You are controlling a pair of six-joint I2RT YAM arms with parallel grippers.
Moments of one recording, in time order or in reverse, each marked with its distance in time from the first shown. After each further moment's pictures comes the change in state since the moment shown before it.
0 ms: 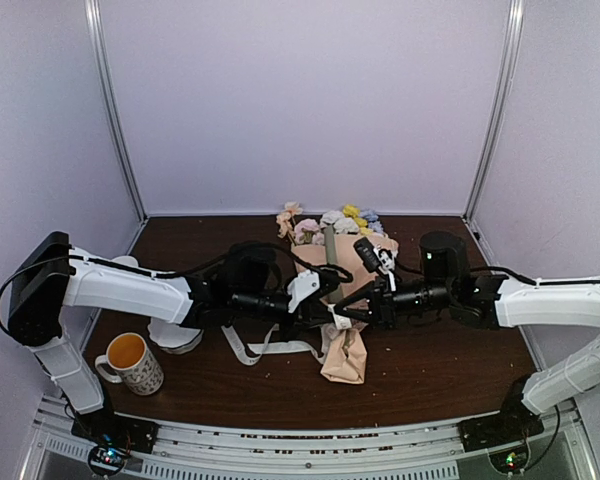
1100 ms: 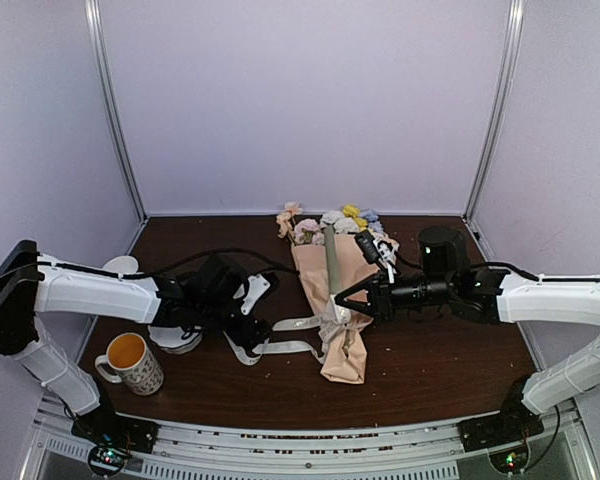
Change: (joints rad) left arm 0.095 -0.173 -0.153 -0.418 -0.474 -0.311; right arm 0.000 -0.002 0.045 -0.080 0.109 0.042
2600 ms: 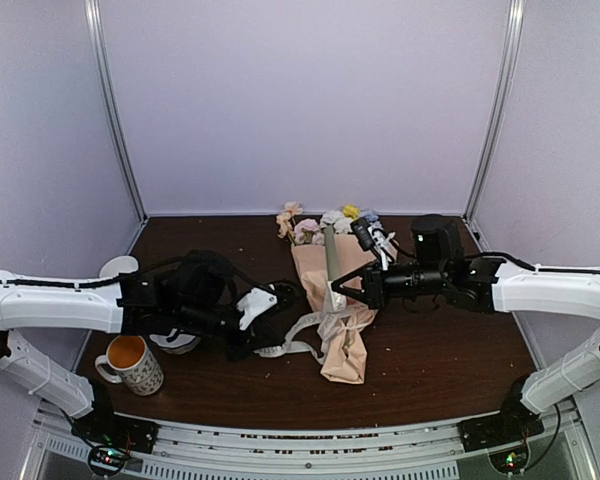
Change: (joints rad) left arm -0.104 -0.195 -0.002 -0.062 0.249 0.171; right arm -0.004 0.037 0.087 -0.061 0.078 0.020
